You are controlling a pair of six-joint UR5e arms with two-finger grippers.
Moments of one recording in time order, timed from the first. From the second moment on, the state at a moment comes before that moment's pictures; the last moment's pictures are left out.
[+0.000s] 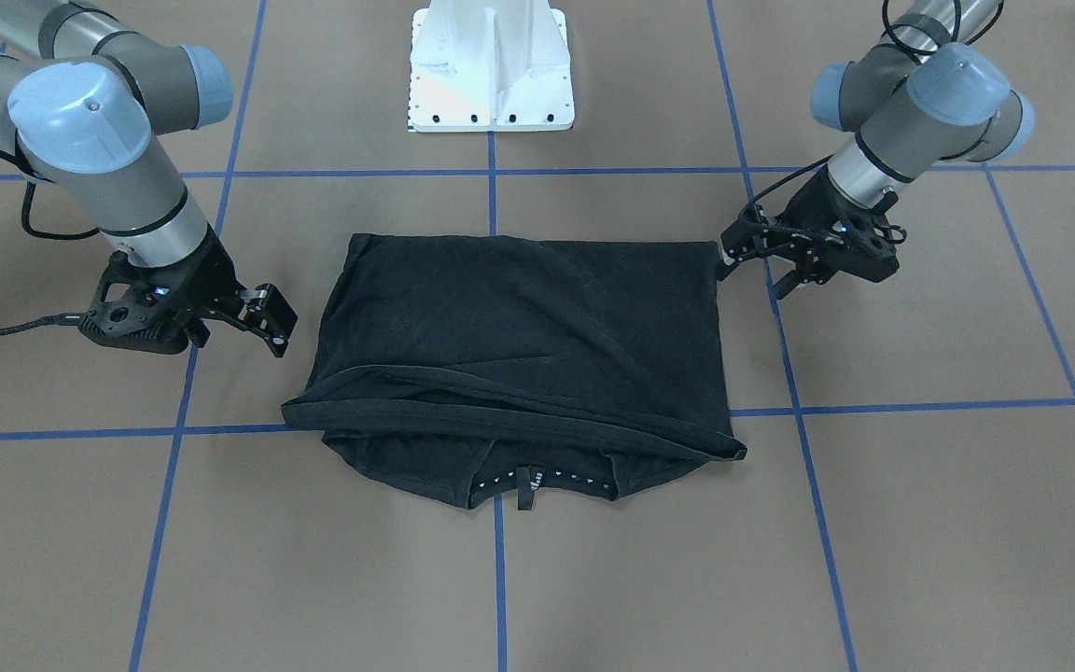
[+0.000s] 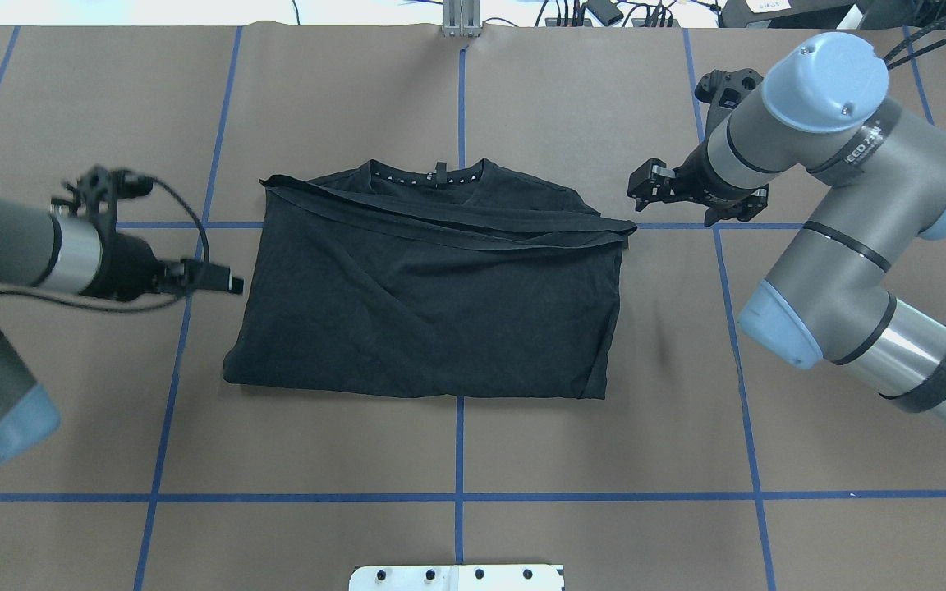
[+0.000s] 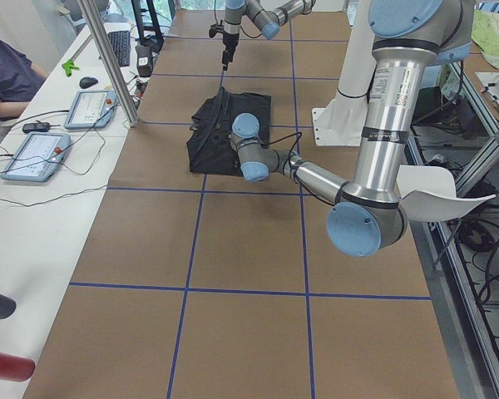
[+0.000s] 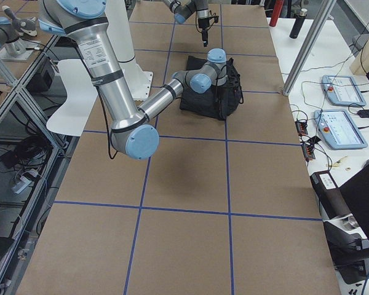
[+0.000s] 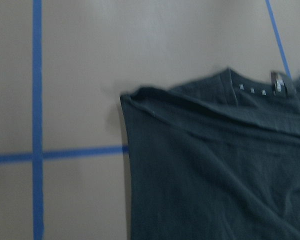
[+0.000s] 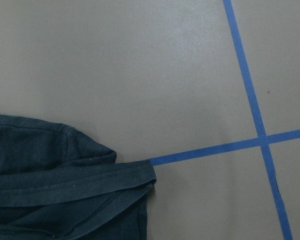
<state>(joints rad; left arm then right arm) -0.71 -1.68 -1.76 -2.46 -2.07 -1.21 0.82 -1.15 1.79 -1.45 1.99 1.19</state>
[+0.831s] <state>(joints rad) -0.52 -1.61 -1.76 -2.57 -1.94 -1.33 0.82 -1.16 1.80 -1.45 1.99 1.19</state>
